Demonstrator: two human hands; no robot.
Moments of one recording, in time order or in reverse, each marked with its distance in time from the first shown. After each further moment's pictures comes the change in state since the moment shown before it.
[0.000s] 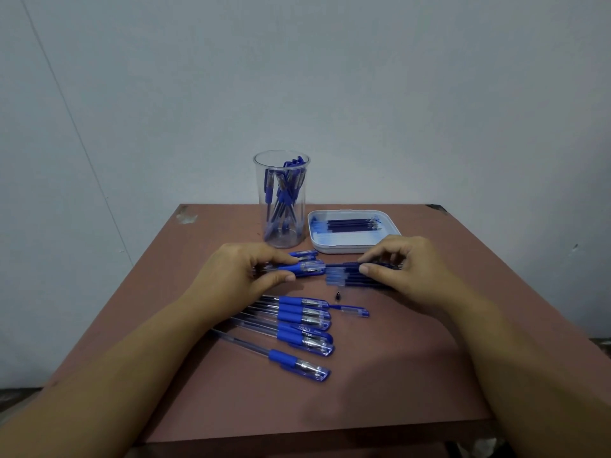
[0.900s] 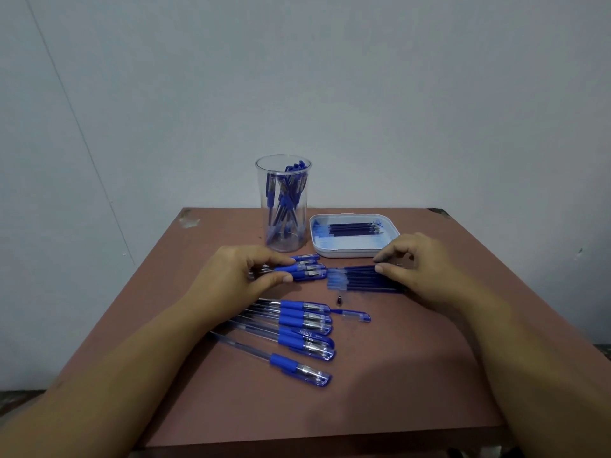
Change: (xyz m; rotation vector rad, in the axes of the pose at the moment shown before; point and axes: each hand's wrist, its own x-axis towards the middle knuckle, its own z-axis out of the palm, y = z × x) left_hand 0.000 0.001 -0.004 -0.026 -0.001 -0.063; right_hand 0.006 0.019 -0.014 -0.199 -0.028 0.049
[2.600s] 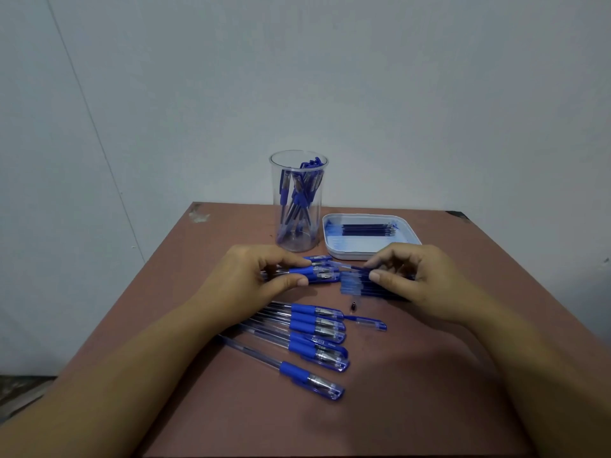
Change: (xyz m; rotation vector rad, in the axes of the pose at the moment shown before) left_hand 0.001 0.003 0.001 -0.077 -0.004 0.008; right_hand -0.004 -0.038 0.009 0.282 -0.123 -0.024
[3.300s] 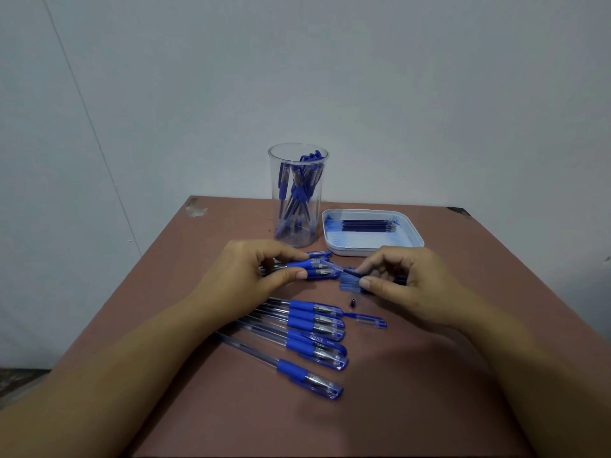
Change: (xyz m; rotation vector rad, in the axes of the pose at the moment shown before) left_hand 0.001 -0.001 0.004 -0.041 0.045 -0.031; right_hand -0.001 -0.006 0.010 0.042 -0.051 -0.015
